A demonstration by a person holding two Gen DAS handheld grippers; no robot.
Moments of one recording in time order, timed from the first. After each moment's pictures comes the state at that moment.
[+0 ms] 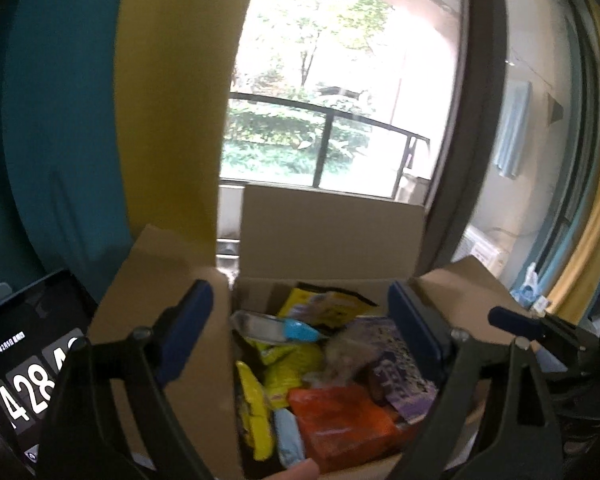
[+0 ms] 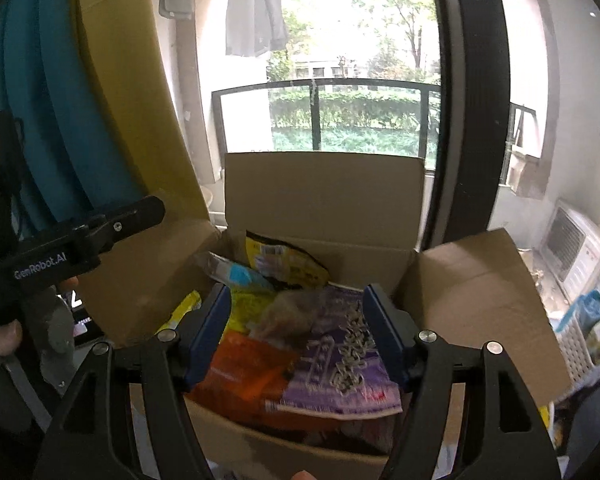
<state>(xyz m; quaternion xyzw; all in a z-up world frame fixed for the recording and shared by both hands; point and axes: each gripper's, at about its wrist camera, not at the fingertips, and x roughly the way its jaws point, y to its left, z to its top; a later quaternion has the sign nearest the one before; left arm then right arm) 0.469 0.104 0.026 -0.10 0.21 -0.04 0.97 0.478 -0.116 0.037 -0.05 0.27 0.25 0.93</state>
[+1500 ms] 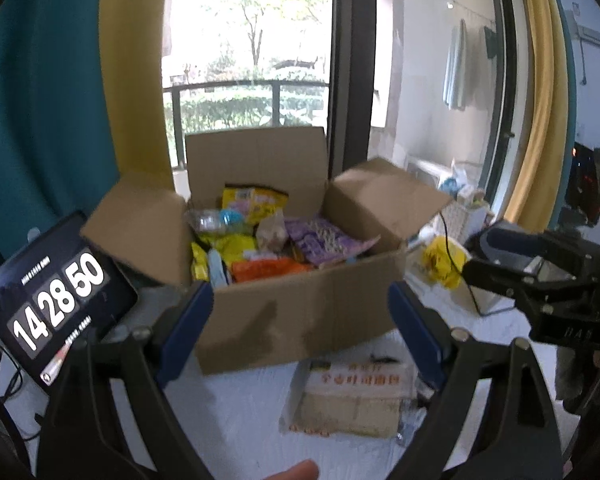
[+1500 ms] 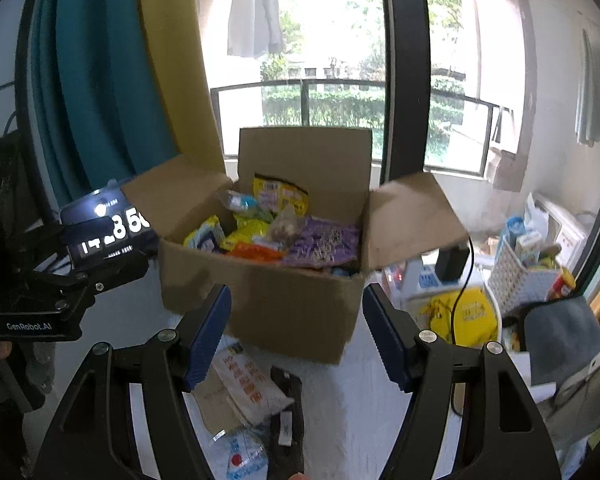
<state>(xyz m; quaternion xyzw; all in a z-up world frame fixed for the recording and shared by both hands) 0.317 0.028 -0.006 0.00 0.26 -0.10 0.96 0.332 -0.194 0.023 -0.06 0.27 0.23 0.93</state>
